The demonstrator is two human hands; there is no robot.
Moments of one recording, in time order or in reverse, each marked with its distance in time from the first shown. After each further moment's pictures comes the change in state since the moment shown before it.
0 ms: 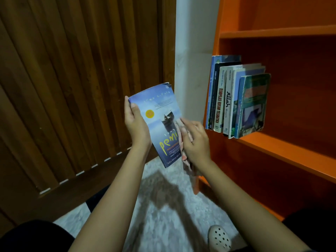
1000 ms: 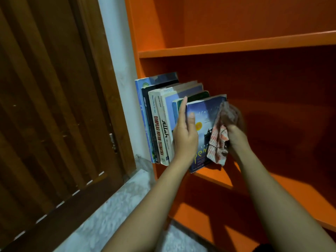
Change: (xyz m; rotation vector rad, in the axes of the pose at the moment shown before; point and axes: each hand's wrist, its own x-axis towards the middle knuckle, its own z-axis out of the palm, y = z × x) left_hand -0.110 -0.082 0.254 0.248 -0.654 0.218; right_hand 0.128 0.148 -0.201 0.535 0.461 0.408
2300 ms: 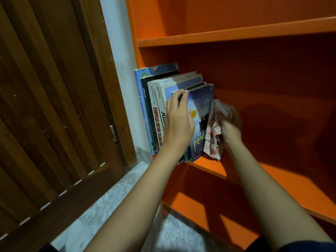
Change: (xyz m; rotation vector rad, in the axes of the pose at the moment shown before) left_hand 0.012 0.009 -0.018 0.586 -0.016 0.295; right_hand 0.009 0.019 0.001 -0.092 0.074 0.028
